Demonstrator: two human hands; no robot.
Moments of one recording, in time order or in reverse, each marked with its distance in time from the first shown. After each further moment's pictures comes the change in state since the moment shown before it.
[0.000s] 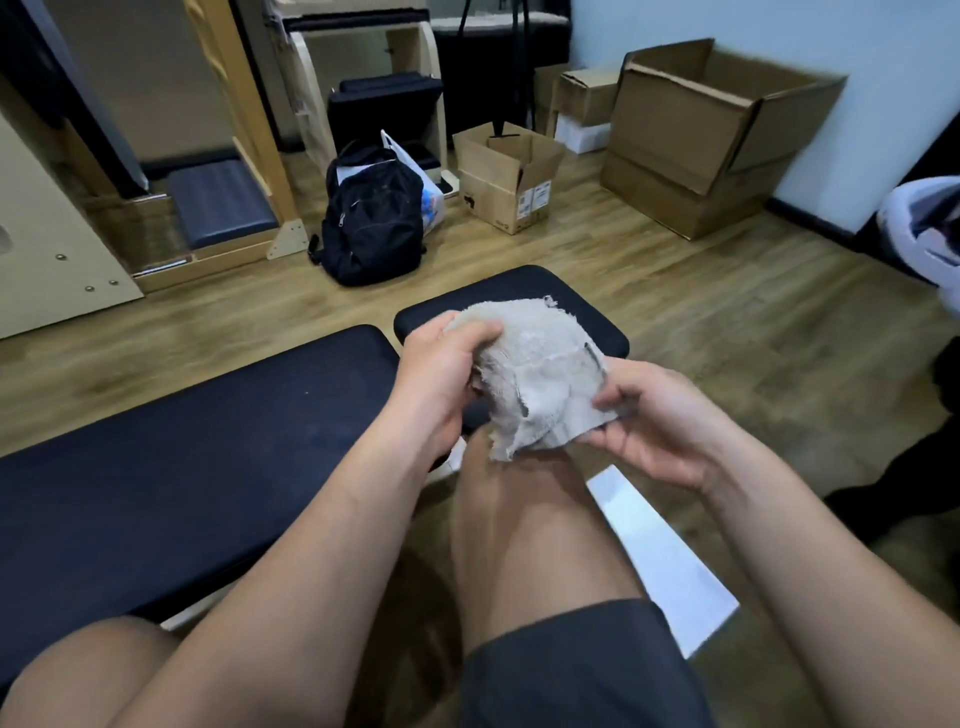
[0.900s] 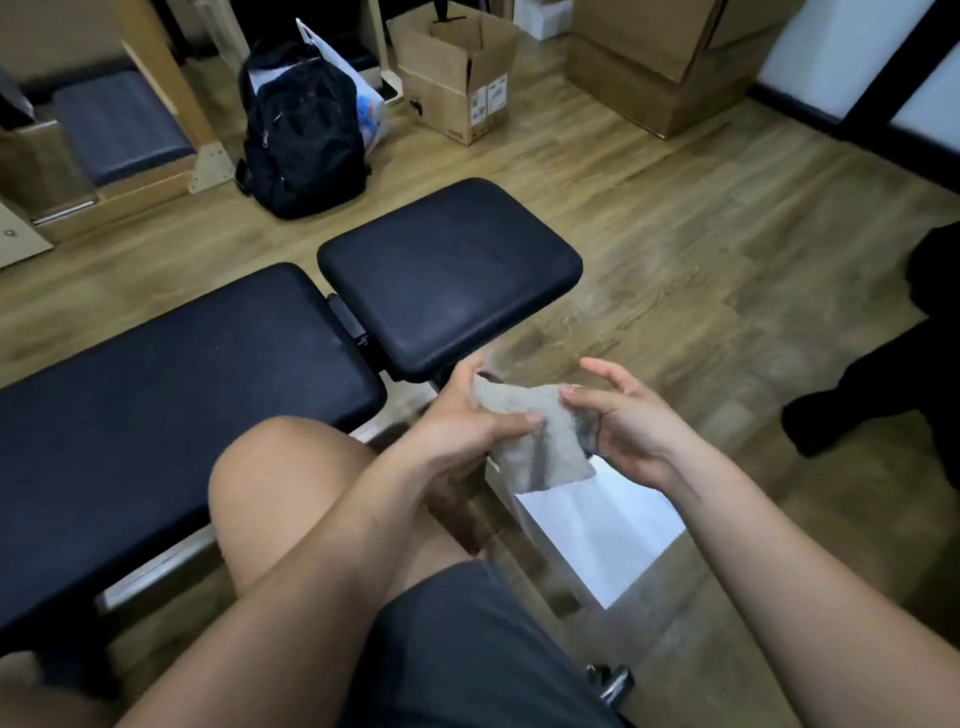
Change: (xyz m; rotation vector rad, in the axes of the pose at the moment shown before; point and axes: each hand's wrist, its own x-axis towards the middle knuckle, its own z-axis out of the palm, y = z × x) left_hand 0.009 -0.119 0.034 0.562 -0.291 -0.282; right_hand 0.011 0.070 -0.106 -0.009 0.337 0.110
